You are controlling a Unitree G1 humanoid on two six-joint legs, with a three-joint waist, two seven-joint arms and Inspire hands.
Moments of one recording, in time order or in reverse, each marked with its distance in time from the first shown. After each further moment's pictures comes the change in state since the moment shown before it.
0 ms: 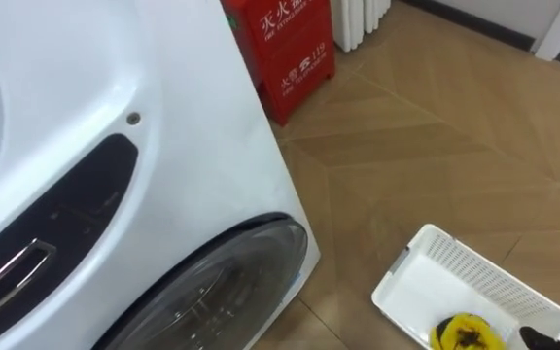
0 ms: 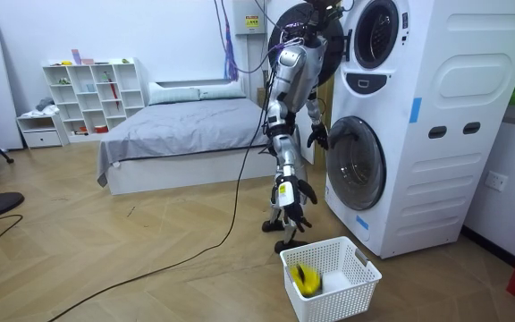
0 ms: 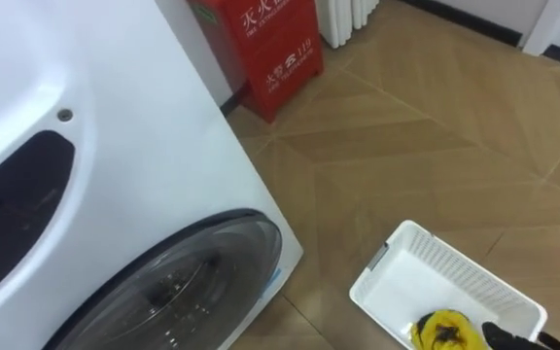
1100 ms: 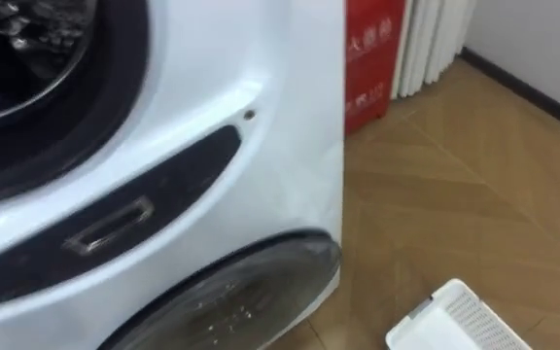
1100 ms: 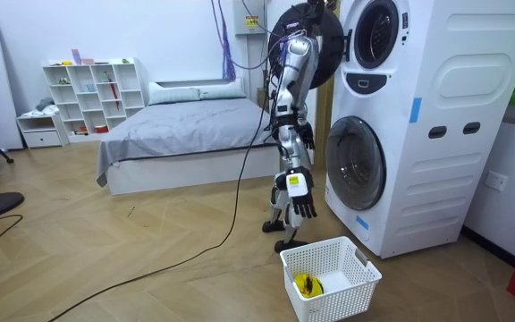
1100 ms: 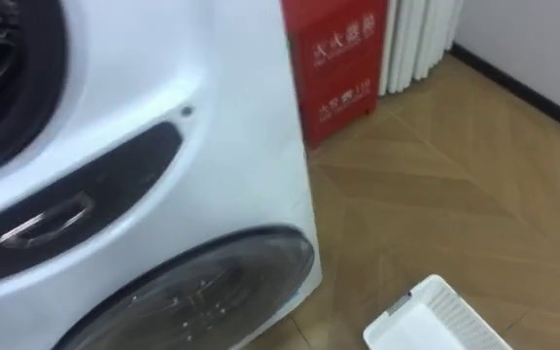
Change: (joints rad) left arm 0.087 -0.007 0.032 -0.011 -0.029 0.003 -0.012; right arm 0.187 0.063 0.086 0.162 -0.076 0.048 0.189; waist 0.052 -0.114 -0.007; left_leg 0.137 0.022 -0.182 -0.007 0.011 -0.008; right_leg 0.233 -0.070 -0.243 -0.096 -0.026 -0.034
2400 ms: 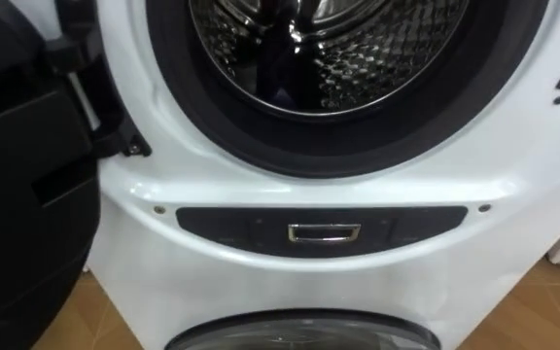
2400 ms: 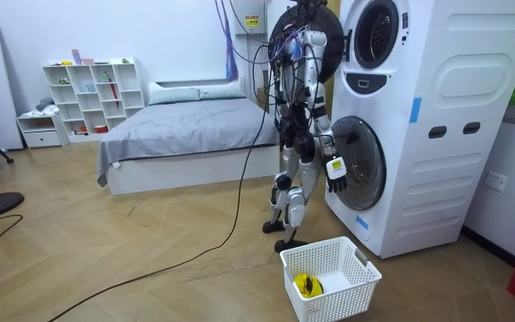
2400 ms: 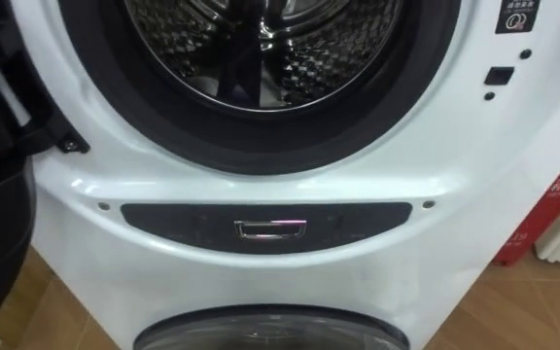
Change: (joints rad) left arm 0.069 -0.065 0.246 -0.010 0.053 0.110 0.031; right arm -0.050 0.150 0.172 0.118 -0.234 0.124 0.149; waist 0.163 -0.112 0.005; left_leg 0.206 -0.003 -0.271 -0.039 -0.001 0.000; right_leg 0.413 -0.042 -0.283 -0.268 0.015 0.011
